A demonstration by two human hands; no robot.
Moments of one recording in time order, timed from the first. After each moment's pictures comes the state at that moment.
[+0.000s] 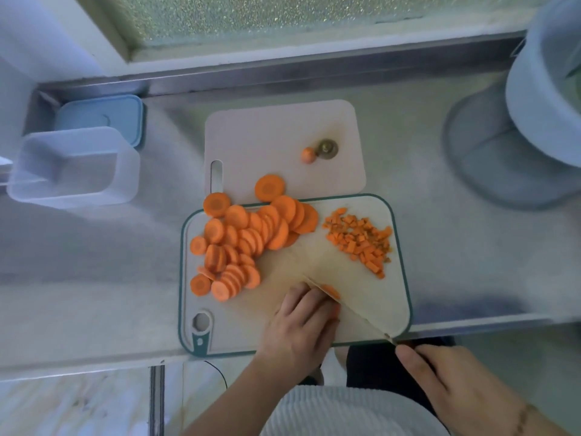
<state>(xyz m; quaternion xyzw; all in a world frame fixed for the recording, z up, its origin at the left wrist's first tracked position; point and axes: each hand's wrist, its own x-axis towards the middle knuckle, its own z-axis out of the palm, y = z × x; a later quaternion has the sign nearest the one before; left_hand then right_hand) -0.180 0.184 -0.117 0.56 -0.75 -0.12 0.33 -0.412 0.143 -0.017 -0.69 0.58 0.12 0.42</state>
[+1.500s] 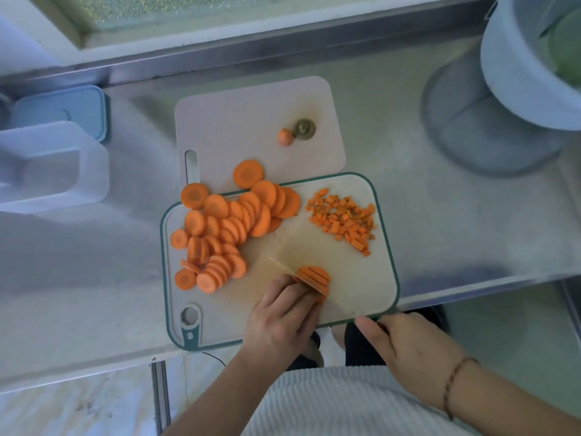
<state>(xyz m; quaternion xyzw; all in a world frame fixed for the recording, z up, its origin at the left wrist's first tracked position) -0.170 0.192 -0.120 0.55 -0.75 -0.11 0.35 -0.380 0.149 -0.022 -0.69 0.56 0.16 0.42</state>
